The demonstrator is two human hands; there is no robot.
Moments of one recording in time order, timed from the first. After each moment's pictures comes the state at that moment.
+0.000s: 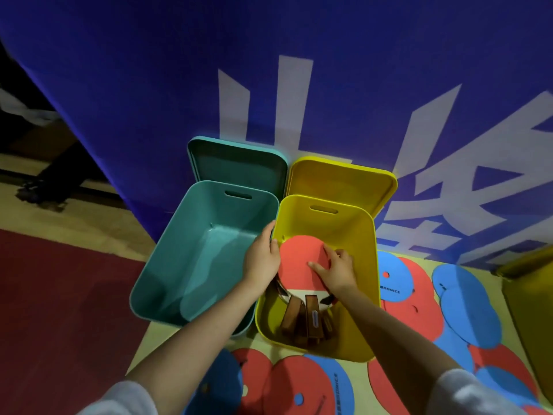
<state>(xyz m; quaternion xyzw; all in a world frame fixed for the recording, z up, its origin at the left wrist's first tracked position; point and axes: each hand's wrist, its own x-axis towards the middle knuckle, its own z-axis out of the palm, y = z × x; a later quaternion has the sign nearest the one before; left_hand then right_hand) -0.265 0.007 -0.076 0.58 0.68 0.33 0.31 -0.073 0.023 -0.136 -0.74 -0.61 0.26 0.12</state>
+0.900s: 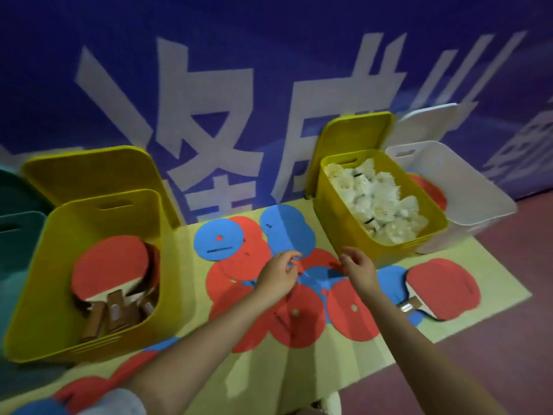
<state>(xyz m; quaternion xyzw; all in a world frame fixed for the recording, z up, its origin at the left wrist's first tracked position) 0.133 -0.138 -0.102 0.77 0.42 0.18 0.44 0.326 -0.219 -0.122 -0.79 -0.29 0.29 0.46</state>
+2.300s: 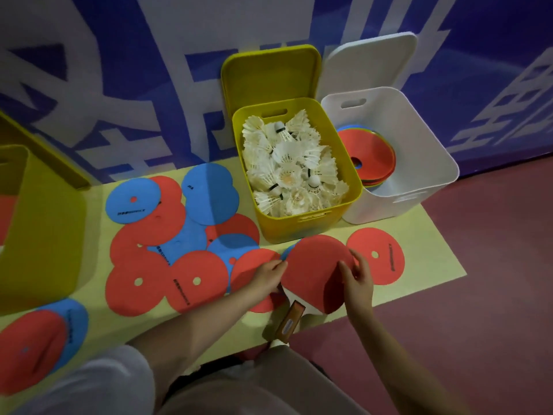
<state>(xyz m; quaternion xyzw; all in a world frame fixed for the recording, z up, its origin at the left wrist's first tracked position) 0.351 -0.261 -0.171 0.53 0.54 0.07 0.65 0.510 -0.369 -0.163 -0.75 -0.18 0.32 0.55</state>
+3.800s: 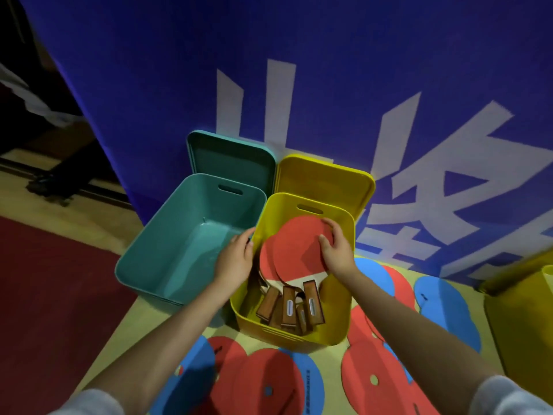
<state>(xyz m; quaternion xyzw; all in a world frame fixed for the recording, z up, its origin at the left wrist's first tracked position) -0.271 -0.036 -0.080 0.60 0.69 0.34 0.23 -0.041 0.018 -0.065 -0.59 -0.65 0.32 0.36</state>
